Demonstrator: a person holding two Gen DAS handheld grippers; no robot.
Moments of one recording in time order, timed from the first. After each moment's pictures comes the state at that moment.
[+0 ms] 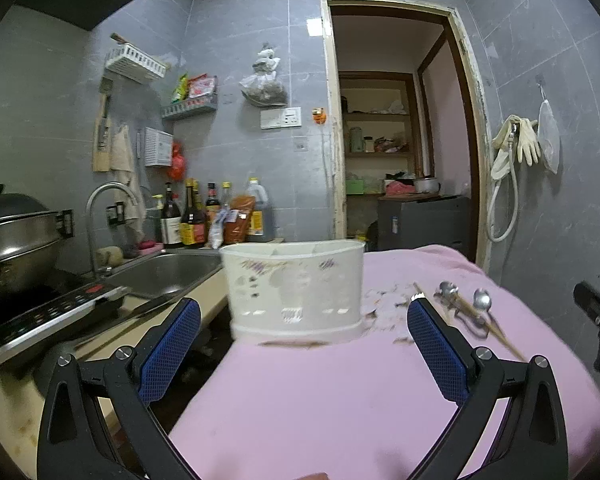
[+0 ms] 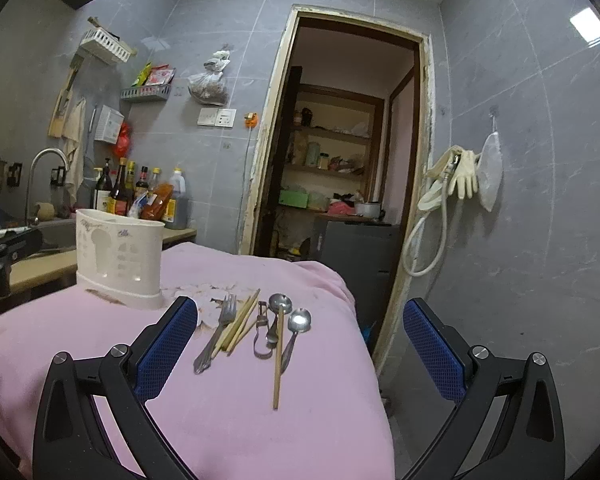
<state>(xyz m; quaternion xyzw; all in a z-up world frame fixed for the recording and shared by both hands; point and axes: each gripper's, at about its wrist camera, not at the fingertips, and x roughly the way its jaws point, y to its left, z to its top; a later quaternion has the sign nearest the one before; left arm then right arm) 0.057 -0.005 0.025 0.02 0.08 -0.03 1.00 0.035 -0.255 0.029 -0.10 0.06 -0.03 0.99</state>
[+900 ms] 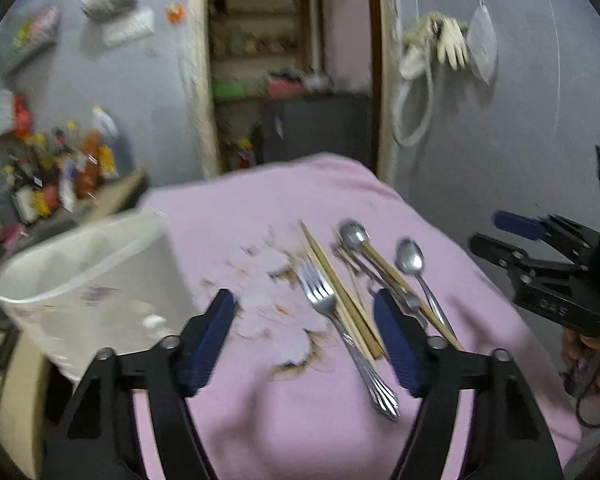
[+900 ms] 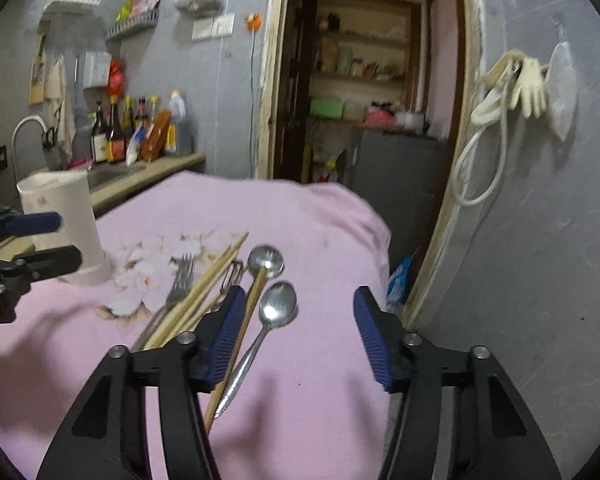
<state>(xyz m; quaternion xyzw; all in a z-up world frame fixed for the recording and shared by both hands) 0.222 -0.111 0.015 0.09 0.29 -0.24 0.92 0.200 -0.326 0.017 -0.07 0.25 0.05 0.96</state>
